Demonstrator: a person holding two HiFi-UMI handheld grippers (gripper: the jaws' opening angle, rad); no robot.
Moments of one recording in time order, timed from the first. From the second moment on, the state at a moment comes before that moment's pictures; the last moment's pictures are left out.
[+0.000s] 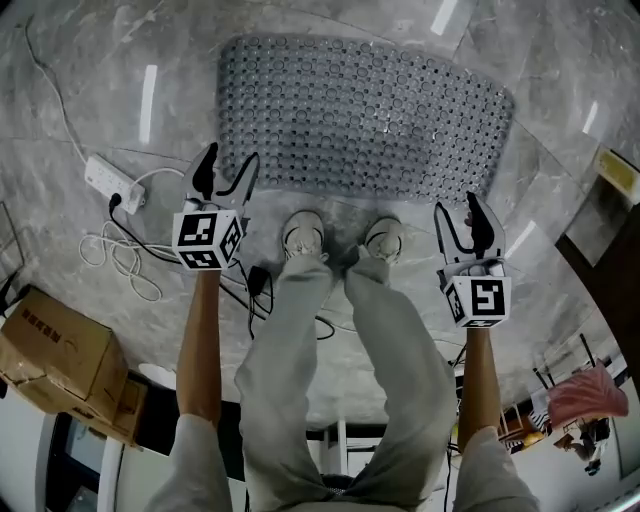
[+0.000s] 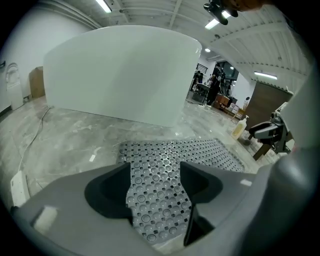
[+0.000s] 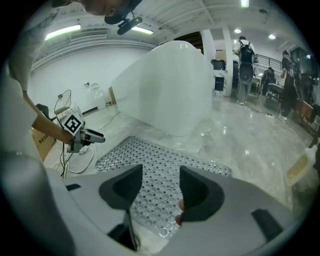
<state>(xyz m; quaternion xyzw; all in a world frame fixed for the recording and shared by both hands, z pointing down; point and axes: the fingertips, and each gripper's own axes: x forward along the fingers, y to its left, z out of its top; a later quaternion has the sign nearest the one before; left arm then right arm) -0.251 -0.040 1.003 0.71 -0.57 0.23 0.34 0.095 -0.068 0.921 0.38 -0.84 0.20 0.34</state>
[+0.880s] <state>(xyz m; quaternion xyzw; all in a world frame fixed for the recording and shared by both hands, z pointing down) -0.315 -0.055 1.128 0.70 -0.58 0.25 0.34 0.027 -0.087 1.034 0.31 -0.87 0.18 0.34</state>
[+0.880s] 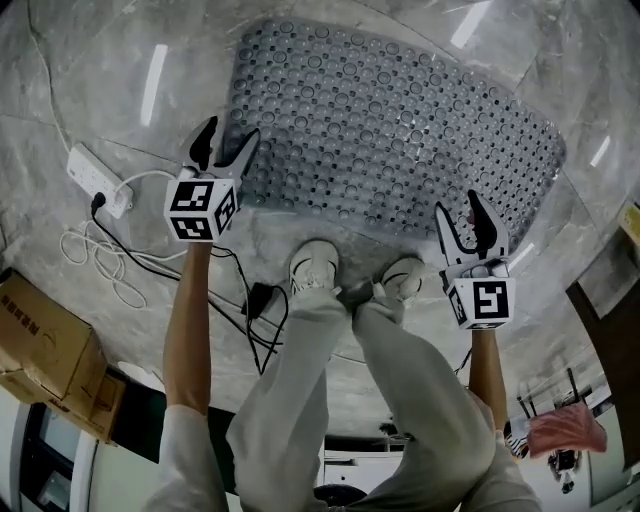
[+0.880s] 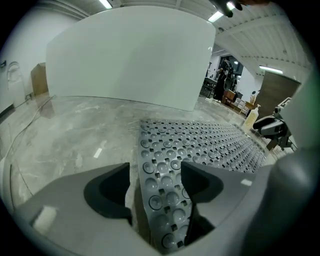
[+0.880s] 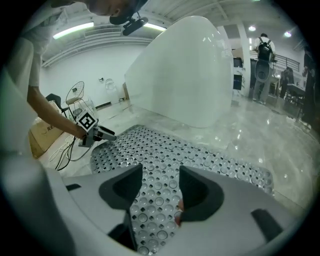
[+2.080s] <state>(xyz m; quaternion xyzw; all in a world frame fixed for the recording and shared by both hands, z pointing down) -0.325 -0.049 1.145 0.65 -0.61 0.30 0.34 0.047 -0.091 1.033 0.35 -0.86 0.19 0.33</state>
